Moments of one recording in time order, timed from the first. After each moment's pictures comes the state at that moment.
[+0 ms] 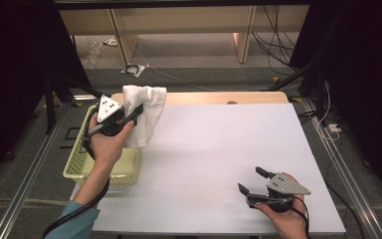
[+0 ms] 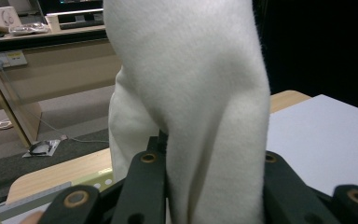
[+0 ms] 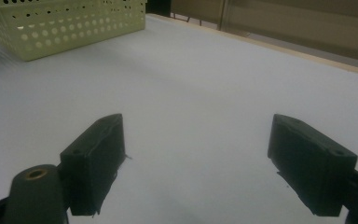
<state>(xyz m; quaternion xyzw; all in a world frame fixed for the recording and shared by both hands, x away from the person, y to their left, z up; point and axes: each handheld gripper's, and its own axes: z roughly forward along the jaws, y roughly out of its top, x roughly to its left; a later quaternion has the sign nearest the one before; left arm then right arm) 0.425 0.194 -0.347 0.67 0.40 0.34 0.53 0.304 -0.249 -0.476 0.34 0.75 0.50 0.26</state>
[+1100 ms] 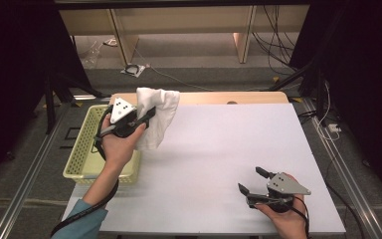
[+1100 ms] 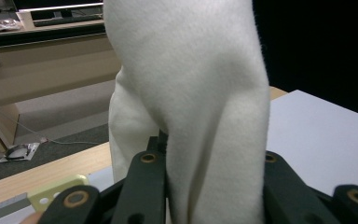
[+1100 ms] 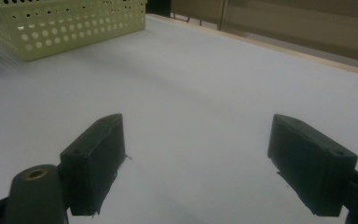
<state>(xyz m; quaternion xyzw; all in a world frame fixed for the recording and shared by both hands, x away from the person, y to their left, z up) 0.424 0.167 -0.350 0.68 0.39 0.32 0.53 0.303 -0.250 -0.475 0.34 0.75 0.50 0.26</state>
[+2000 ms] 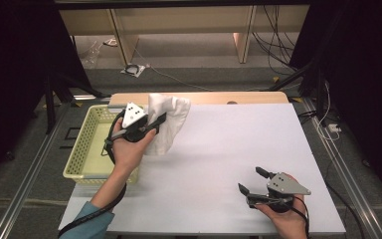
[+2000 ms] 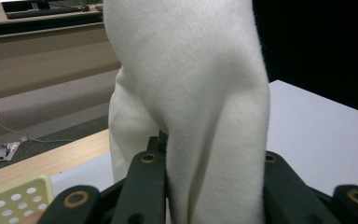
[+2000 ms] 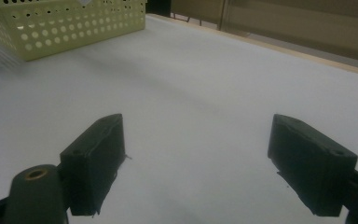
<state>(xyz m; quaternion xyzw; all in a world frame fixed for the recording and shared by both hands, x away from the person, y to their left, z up) 0.420 0.143 -0.361 0.70 0.37 0.29 0.53 0.304 -0.250 -0.476 0.34 0.75 0.50 0.26</state>
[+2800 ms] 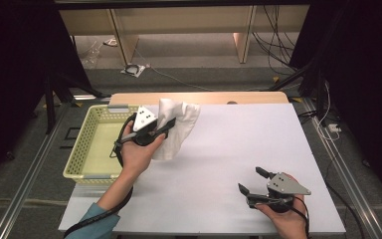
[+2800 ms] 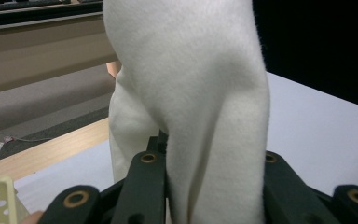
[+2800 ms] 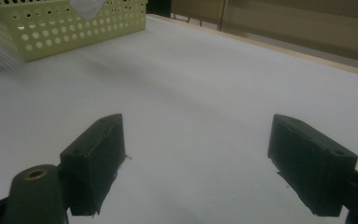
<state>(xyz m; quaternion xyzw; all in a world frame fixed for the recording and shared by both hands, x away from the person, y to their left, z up) 0.416 0.122 -0.368 0.72 0.36 0.28 0.53 0.303 -0.250 -0.475 0.34 0.75 0.50 0.26</state>
